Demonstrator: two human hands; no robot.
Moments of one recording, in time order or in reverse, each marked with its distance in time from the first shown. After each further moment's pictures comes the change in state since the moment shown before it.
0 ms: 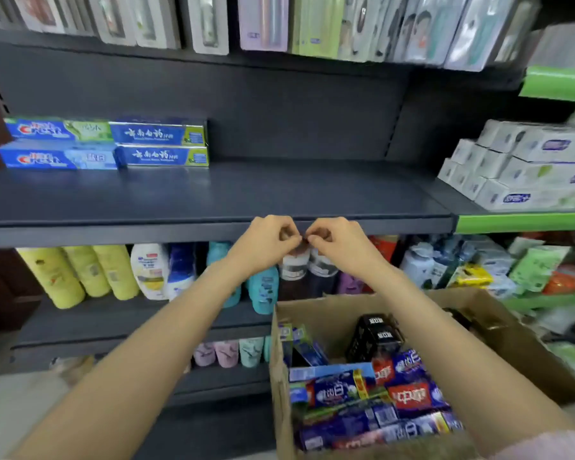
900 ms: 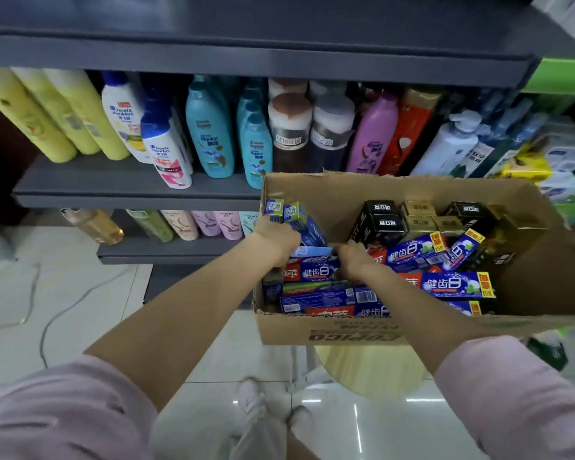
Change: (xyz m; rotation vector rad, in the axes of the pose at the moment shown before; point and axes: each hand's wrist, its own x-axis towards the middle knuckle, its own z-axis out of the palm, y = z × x) left_hand -0.084 -0.022 0.196 0.868 -0.821 -0.129; right_hand -0.123 0.191 0.161 -0.346 -0.788 0.284
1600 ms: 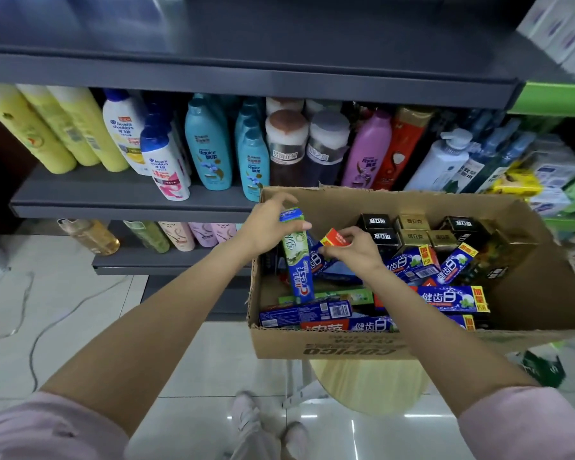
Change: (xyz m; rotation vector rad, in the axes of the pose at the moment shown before) left_hand -0.002 -0.026 -0.007 -1.129 0.539 -0.034; right_hand -0.017 0.000 -0.027 0.948 0.346 0.027
